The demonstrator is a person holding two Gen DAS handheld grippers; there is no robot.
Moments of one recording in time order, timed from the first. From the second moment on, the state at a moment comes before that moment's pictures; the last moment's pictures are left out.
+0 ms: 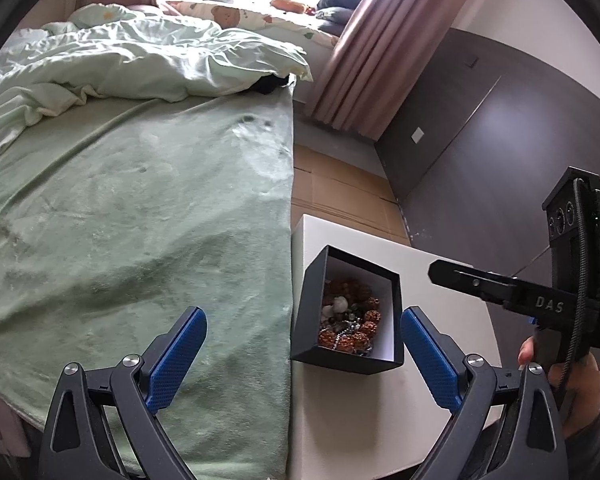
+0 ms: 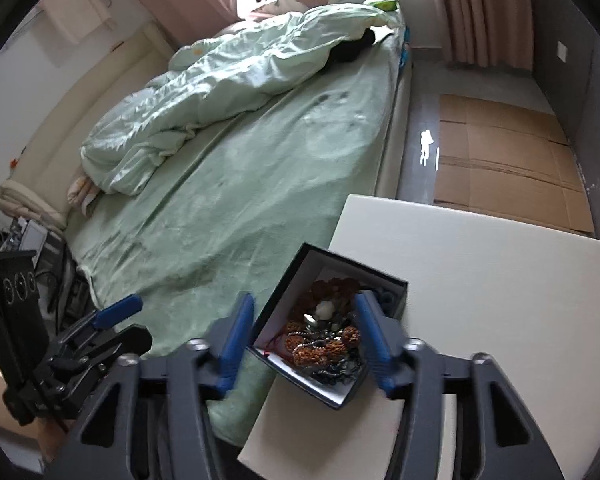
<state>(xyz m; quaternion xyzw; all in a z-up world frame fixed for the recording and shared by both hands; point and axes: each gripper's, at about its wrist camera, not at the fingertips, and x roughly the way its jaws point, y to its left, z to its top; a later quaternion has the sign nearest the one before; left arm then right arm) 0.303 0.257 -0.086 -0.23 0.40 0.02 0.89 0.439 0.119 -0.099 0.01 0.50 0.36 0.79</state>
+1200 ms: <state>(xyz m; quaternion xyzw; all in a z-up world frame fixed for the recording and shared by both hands) 0.229 0.110 -0.020 -0.13 0.35 -0.08 0.92 0.299 -0.089 -0.042 0.09 0.39 0.21 0.89</state>
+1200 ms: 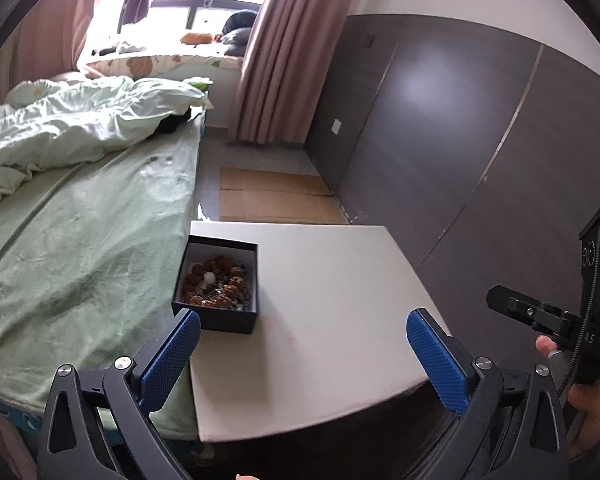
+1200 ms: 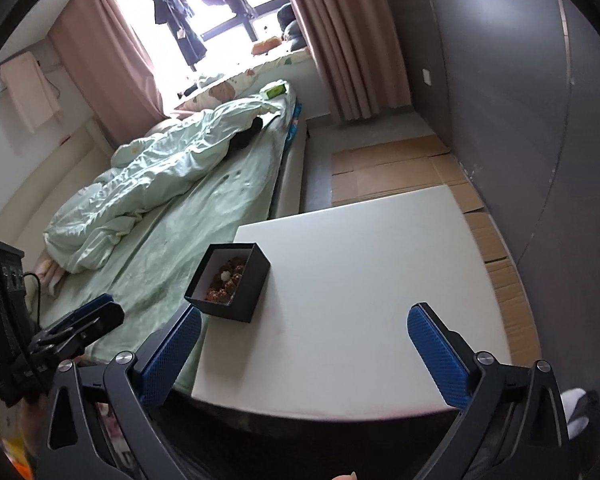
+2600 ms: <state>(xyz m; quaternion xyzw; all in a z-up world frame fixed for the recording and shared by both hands) 0.073 0.038 0.027 -0.07 0.28 -0.05 0.96 0.120 -0.146 -0.004 0.03 0.31 0.18 0.93</state>
